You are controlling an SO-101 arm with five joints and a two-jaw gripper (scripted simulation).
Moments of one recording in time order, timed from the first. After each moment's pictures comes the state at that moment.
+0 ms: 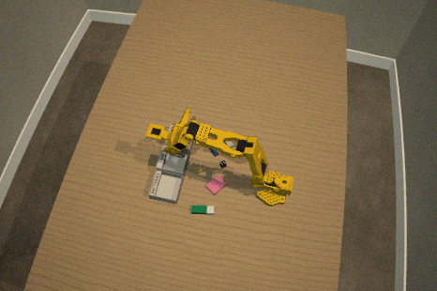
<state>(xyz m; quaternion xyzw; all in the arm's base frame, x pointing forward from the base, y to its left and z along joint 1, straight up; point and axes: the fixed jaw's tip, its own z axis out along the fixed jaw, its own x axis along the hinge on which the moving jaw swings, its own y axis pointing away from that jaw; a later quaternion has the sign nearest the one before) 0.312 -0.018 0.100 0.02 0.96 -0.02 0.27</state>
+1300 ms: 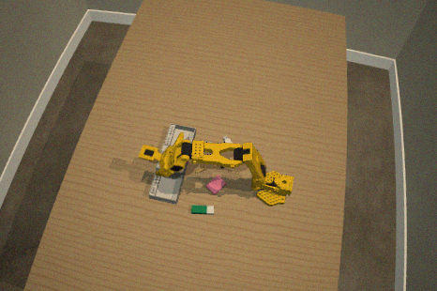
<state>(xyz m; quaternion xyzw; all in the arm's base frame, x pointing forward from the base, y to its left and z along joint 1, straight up) 0.315 0.057 0.093 0.05 0.96 0.06 0.27</state>
